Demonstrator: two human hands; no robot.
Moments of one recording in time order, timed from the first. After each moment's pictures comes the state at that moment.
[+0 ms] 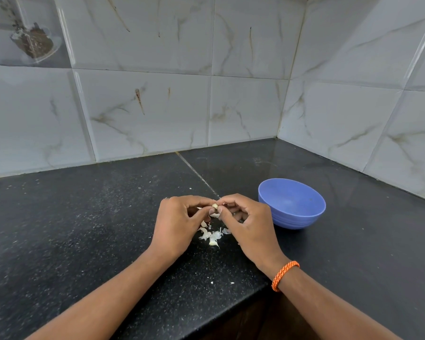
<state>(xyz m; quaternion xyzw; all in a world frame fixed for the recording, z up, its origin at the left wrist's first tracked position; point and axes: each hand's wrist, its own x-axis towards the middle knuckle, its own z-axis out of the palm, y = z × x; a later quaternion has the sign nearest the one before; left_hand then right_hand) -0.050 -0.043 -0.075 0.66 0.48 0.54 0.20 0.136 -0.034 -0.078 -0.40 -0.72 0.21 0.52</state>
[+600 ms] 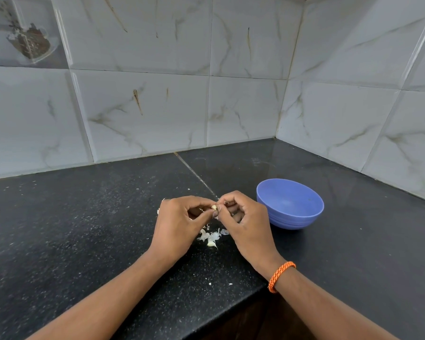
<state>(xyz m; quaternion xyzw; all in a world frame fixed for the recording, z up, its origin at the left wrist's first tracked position) -0.046 -0.045 -0.076 0.68 0.47 0.53 0.19 0.131 -0.033 -0.076 -0.40 -0.72 0.22 0.53</state>
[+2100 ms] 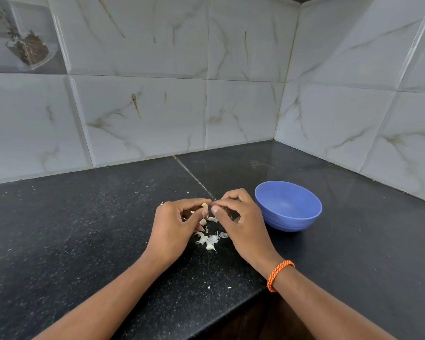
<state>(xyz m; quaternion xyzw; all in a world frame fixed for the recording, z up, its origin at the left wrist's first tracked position) -0.053 -0.039 -0.082 0.63 0.48 0.55 0.26 0.132 -0.024 -0.077 -0.44 -0.73 0.21 0.48</state>
